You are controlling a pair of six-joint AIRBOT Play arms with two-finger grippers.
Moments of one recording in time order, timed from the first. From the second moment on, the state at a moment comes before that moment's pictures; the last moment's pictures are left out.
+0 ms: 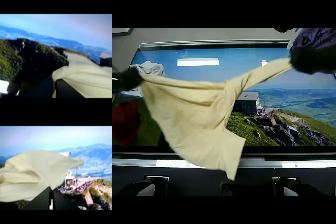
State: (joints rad) left arm 0.03 -1.18 1.39 1.40 -1.13 -1.81; right arm 0.07 -1.34 1.83 -1.43 1.43 1.77
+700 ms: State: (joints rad) left arm 0.16 -1.44 1.28 1.19 -1.13 -1.78; right arm 0.07 -1.77 1.83 -1.33 1.32 1.75
